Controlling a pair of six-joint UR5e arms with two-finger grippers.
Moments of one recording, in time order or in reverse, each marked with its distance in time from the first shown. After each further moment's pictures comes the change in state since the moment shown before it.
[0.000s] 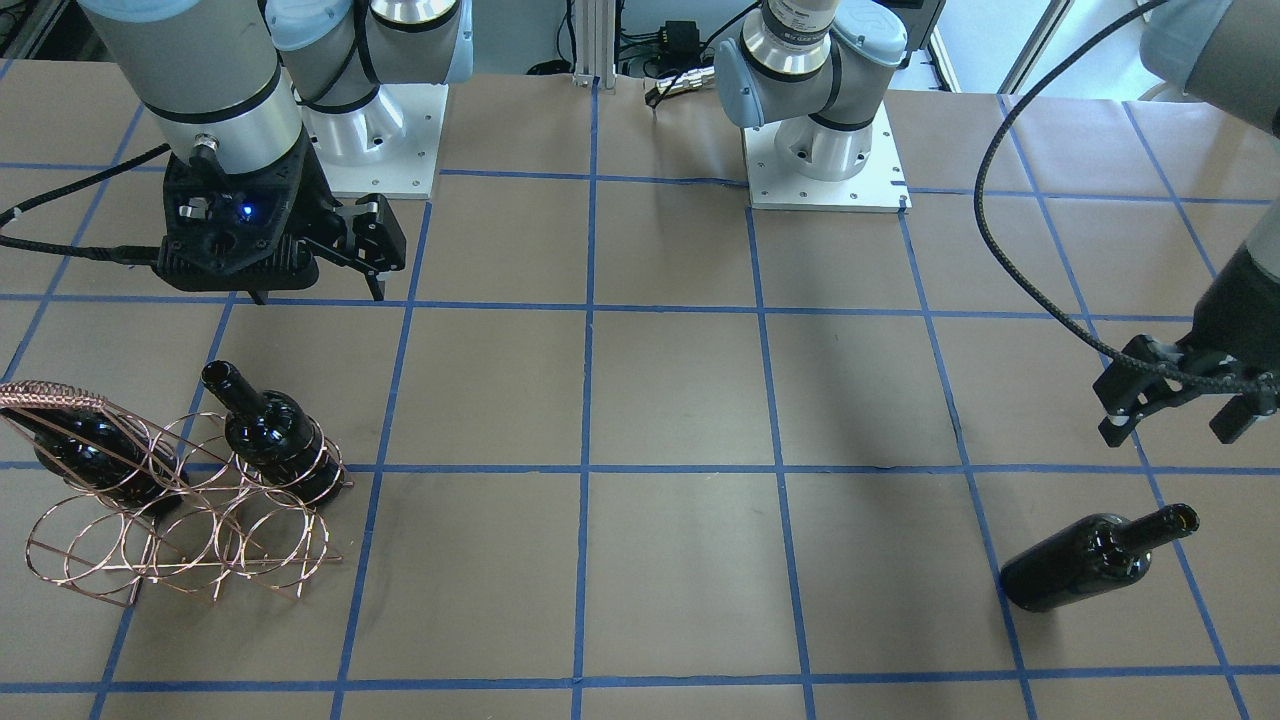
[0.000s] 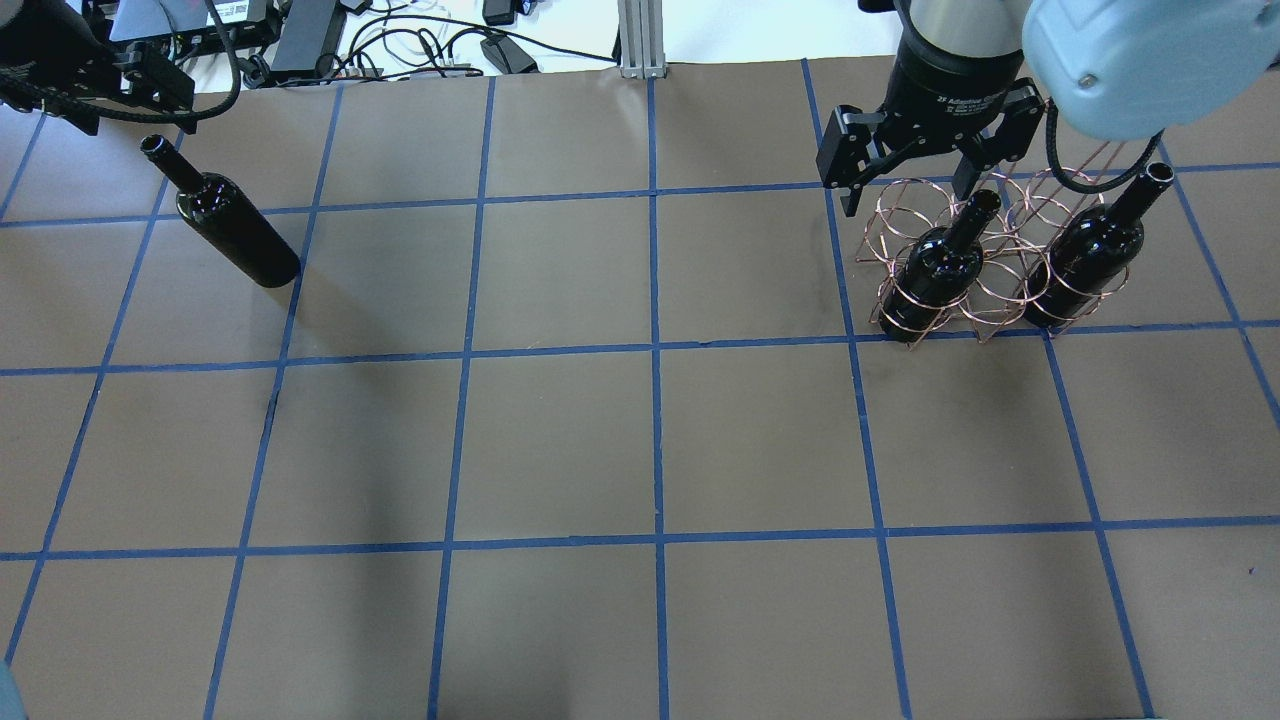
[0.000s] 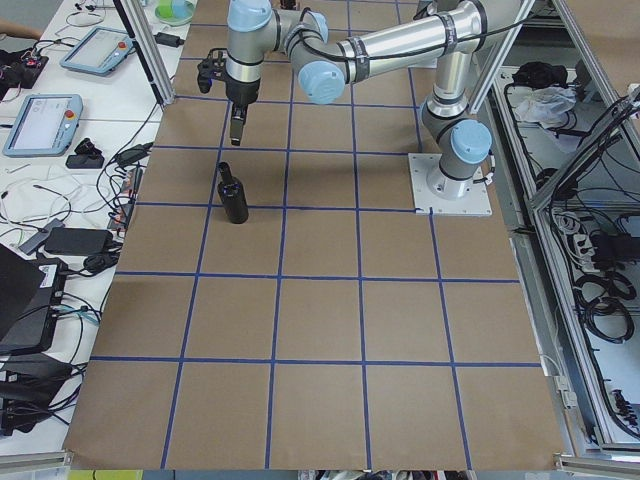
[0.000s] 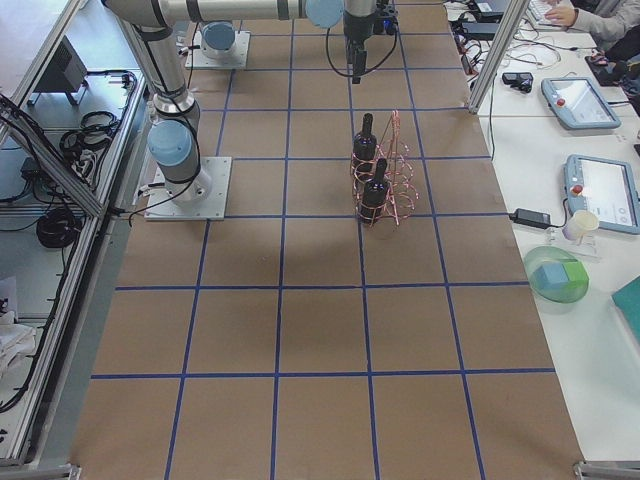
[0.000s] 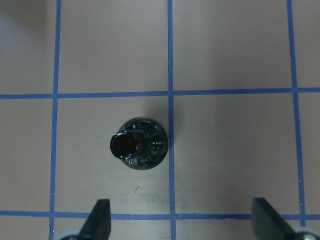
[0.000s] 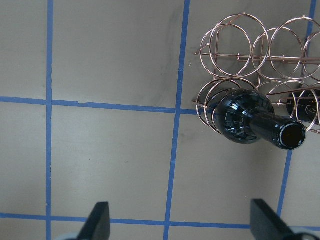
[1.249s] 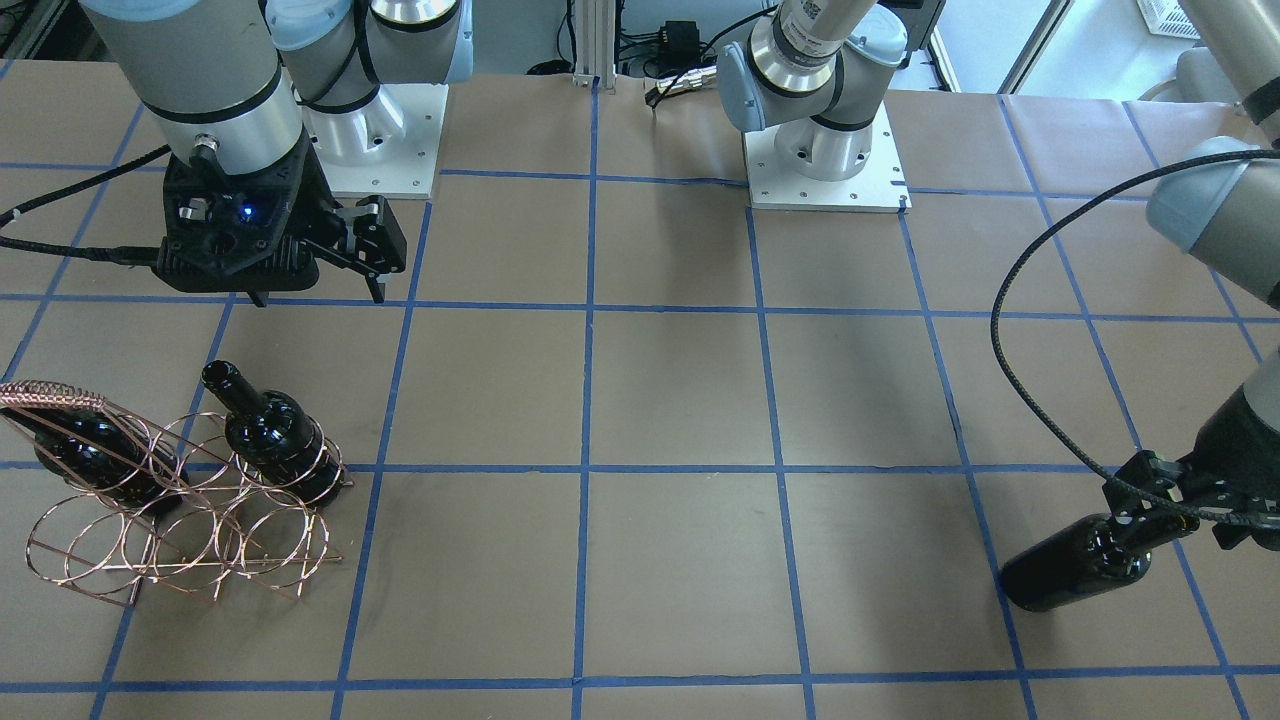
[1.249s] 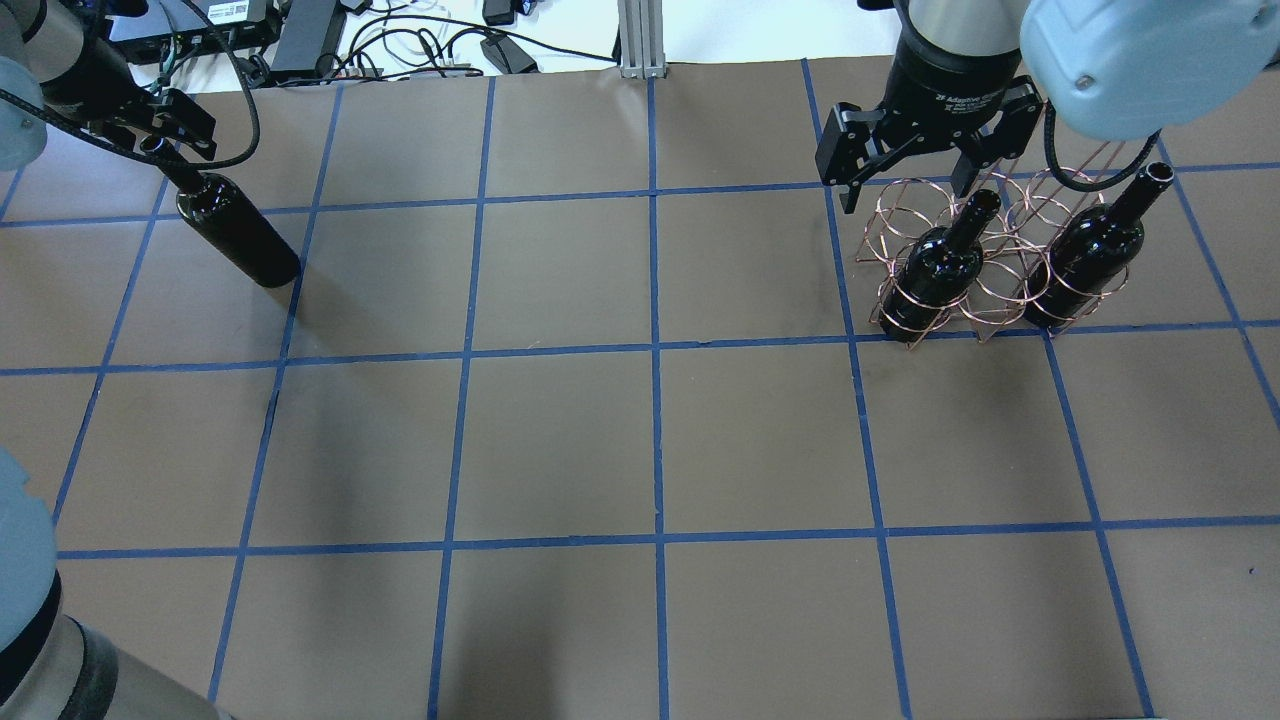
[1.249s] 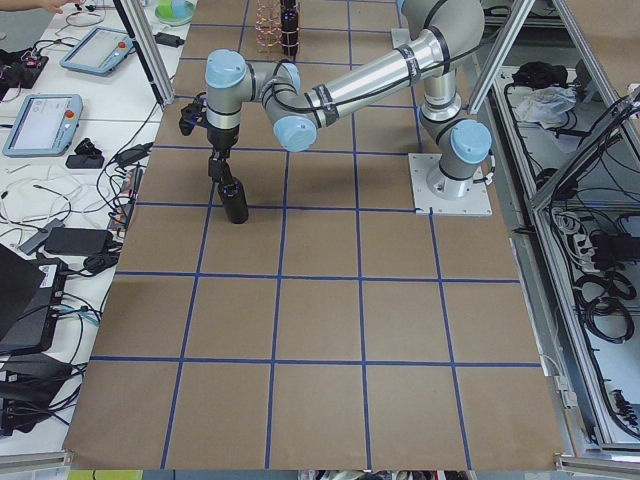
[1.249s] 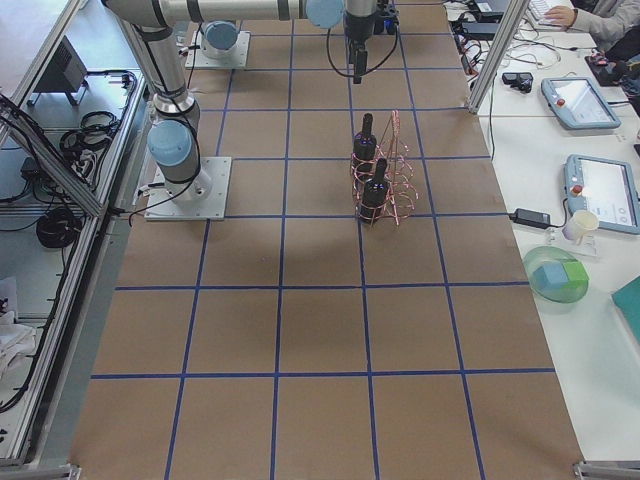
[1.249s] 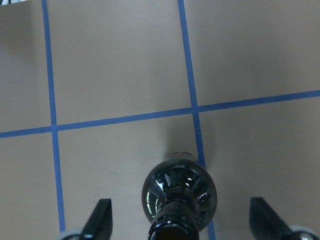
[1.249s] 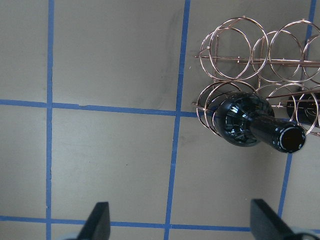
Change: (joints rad) left arm 0.033 -0.157 0.008 0.152 -0.009 0.141; right arm 0.000 0.003 0.000 -0.007 0.000 0.002
